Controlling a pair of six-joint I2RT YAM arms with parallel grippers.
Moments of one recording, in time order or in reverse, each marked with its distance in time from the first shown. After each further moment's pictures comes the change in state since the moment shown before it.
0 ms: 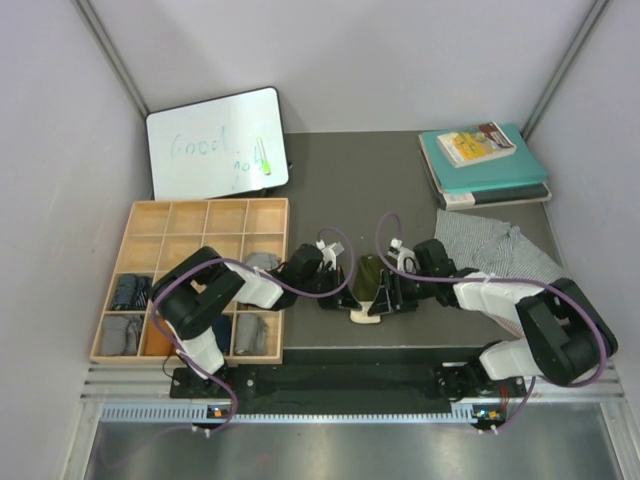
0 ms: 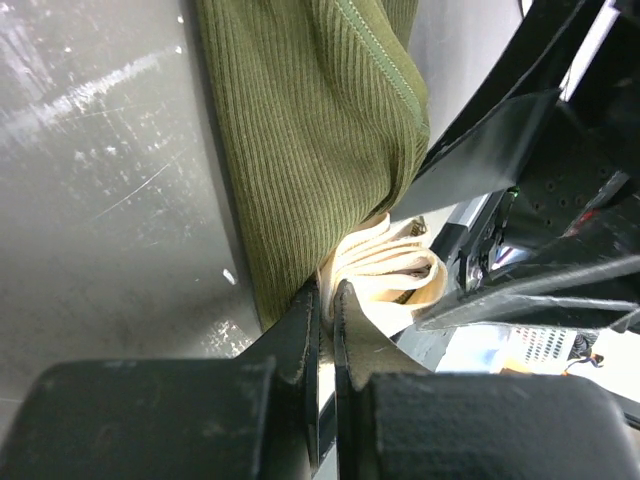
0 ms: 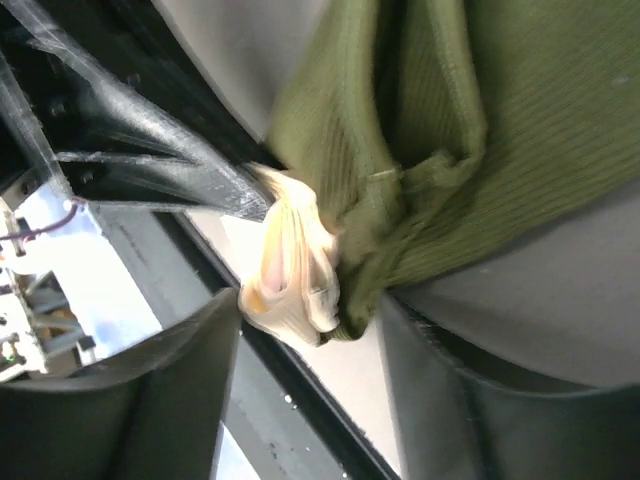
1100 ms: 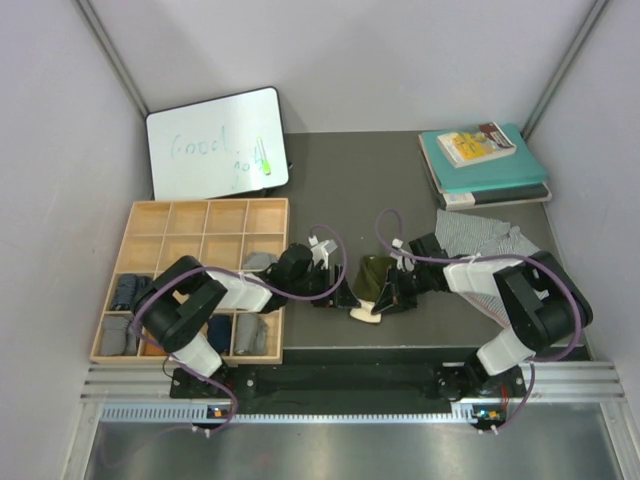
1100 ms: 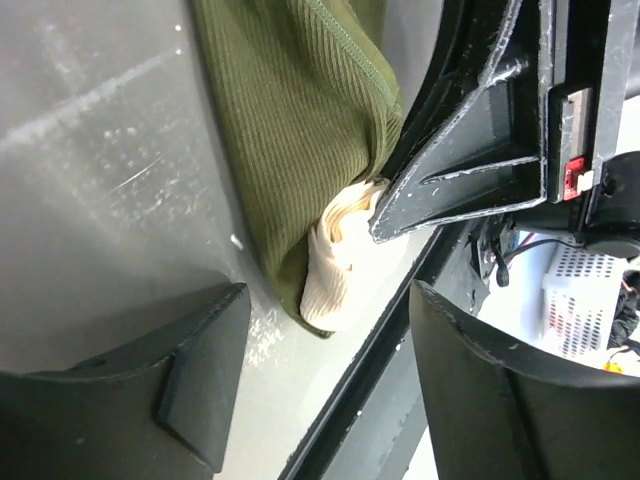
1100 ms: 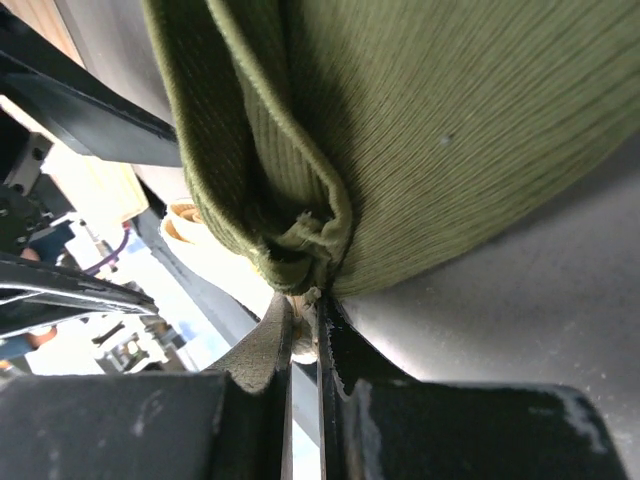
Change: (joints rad) left arm 0.029 -0.124 -0.062 -0.026 -0.001 0.108; right arm -0.042 0.203 0.108 -0.105 -0.024 0.137
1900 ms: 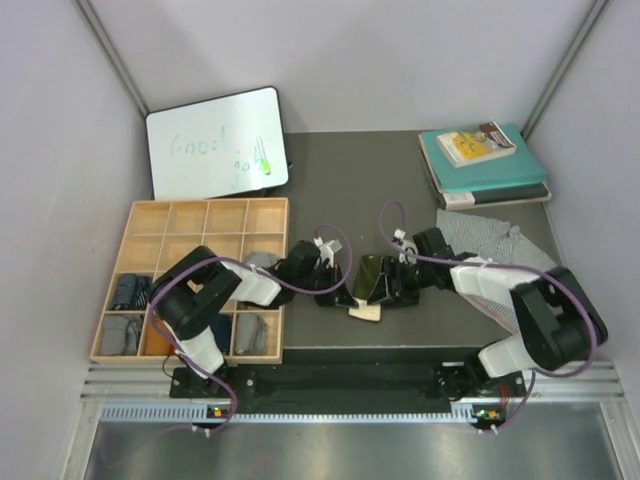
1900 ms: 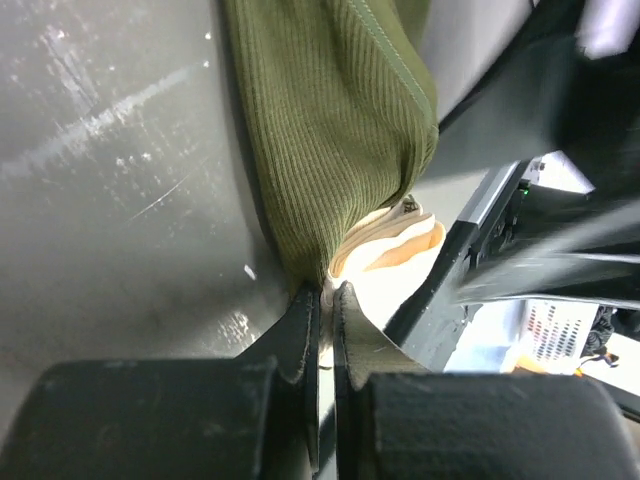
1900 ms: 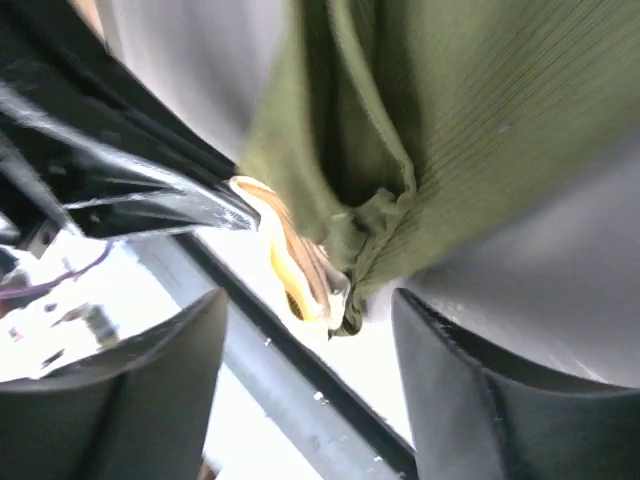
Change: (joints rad) left arm -0.003 0.113 0.058 0.013 0.021 -0.060; right arm -0.009 -0.083 0.023 -0.040 0.008 -0.041
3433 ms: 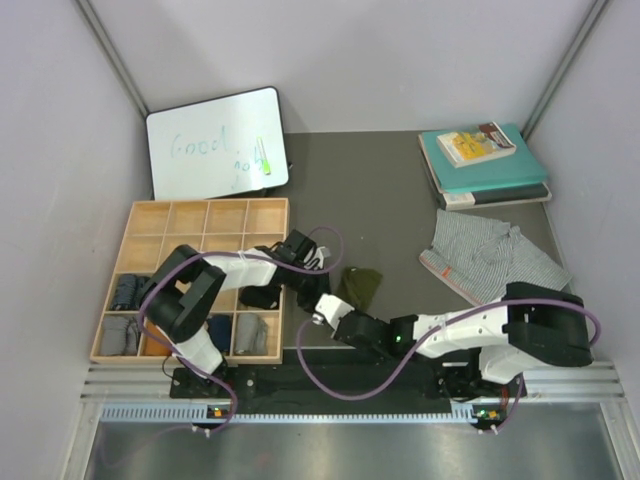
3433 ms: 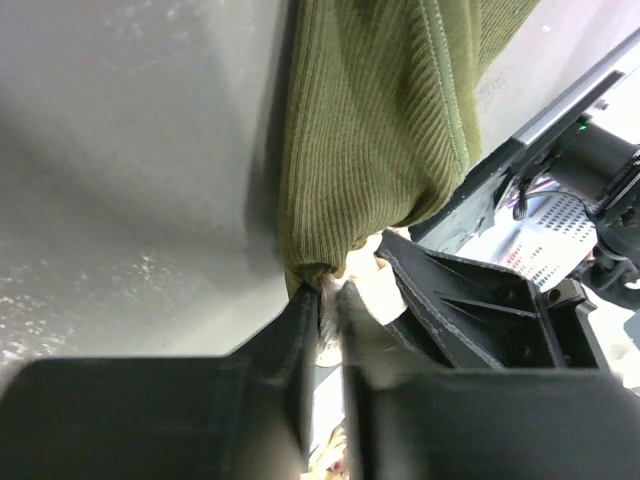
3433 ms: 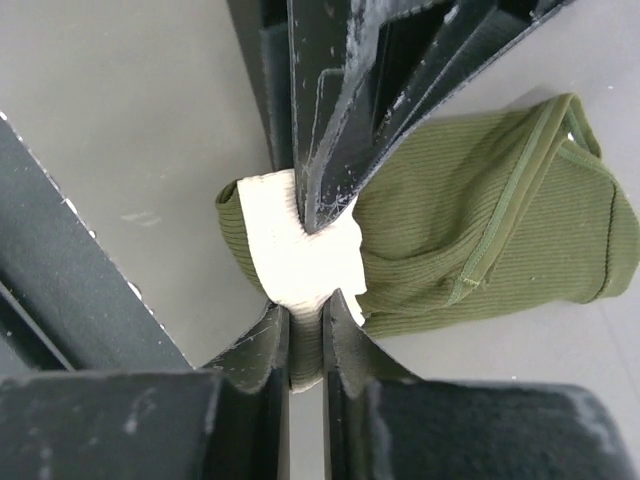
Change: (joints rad) left arm 0.088 -0.043 0.211 -0.748 0.120 0.127; right arm 0.958 -0.010 -0.016 0.246 1.173 -0.477
